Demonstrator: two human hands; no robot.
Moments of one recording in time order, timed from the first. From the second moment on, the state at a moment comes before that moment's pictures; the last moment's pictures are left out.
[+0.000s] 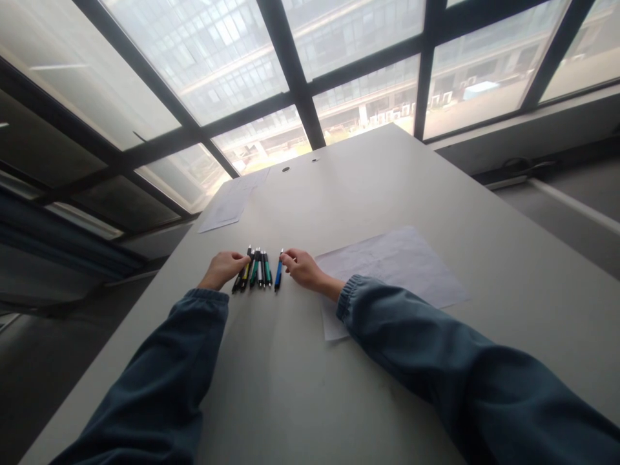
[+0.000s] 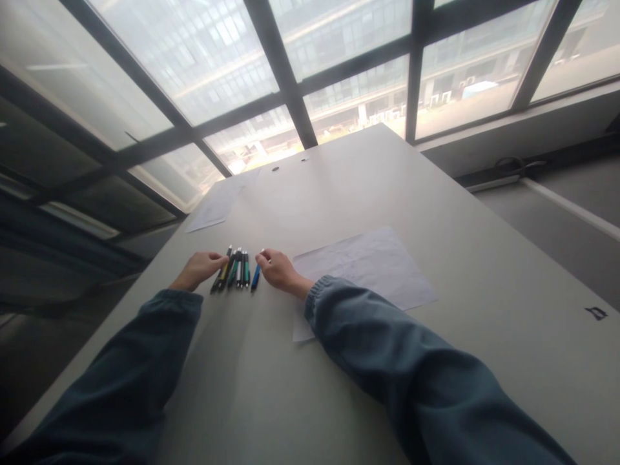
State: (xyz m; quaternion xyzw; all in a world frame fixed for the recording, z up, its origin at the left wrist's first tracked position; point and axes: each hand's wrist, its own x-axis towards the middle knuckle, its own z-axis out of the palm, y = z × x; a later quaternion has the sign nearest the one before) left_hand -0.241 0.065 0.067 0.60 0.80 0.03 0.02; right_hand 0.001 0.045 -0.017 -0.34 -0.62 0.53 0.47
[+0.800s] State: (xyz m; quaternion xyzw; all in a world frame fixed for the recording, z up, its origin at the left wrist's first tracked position) left_hand -0.180 0.052 0.097 0.60 0.76 0.23 0.12; right_hand 0.004 0.045 0.002 -0.36 -0.54 0.61 0.47
